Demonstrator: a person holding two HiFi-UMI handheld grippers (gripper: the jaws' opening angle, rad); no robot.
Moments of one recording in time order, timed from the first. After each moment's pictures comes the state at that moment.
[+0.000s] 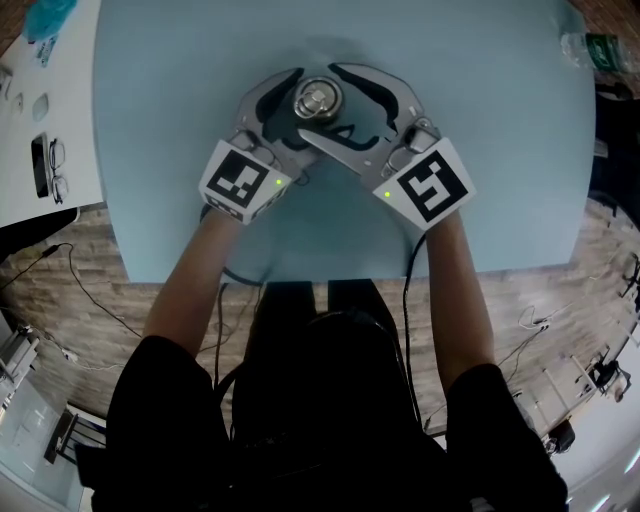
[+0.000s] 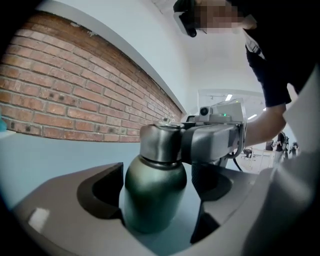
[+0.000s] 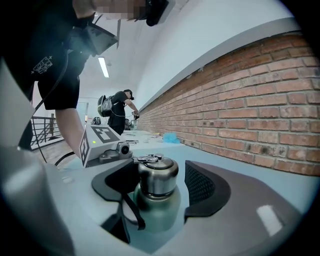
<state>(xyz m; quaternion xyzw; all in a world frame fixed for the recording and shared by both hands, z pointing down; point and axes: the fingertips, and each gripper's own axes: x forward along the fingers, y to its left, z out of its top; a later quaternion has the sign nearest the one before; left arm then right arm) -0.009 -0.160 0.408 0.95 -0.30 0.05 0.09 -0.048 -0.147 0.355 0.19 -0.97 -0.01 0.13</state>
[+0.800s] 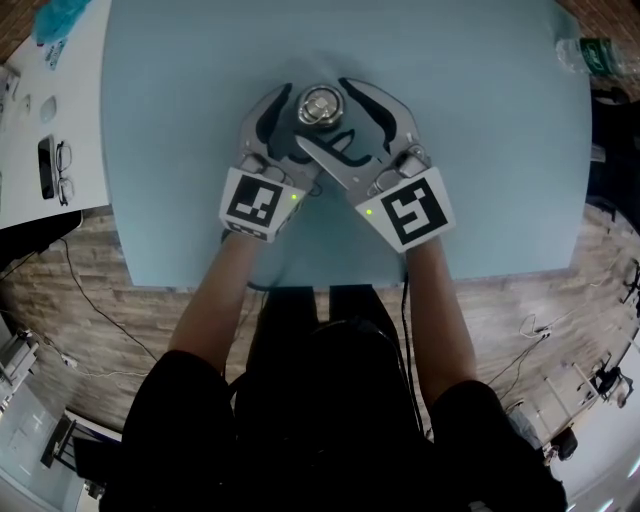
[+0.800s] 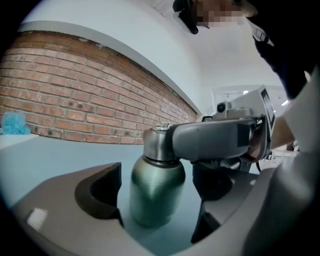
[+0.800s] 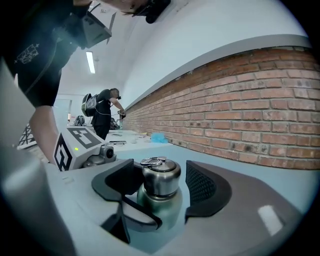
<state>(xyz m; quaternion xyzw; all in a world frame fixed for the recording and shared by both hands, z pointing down) -0.021 -0.159 0.407 0.91 -0.40 0.05 0.09 -0.045 -0.145 0.353 0.28 -0.95 -0.01 0.14</state>
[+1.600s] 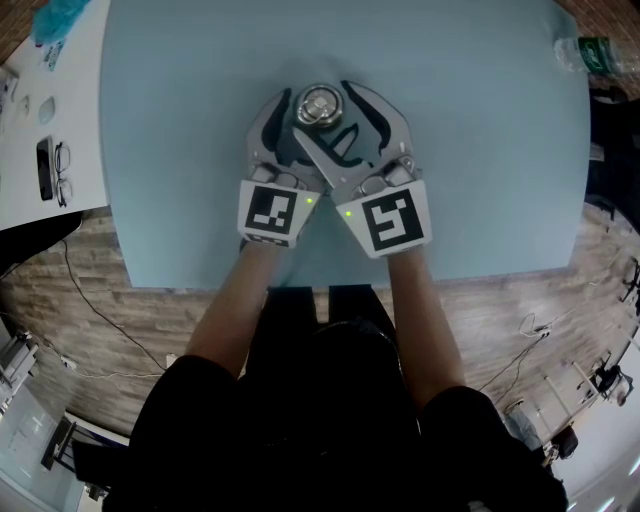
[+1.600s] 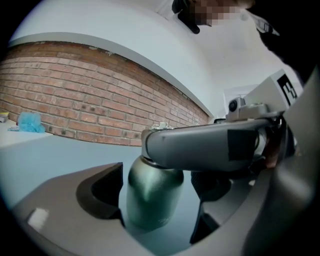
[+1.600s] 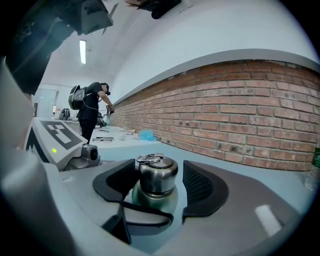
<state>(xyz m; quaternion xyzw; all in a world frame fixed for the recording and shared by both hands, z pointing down) -0.021 -0.160 0.405 0.88 -0.47 0.02 0.09 -0.042 -0.150 0.359 0.36 -0.92 -0.02 0.15</state>
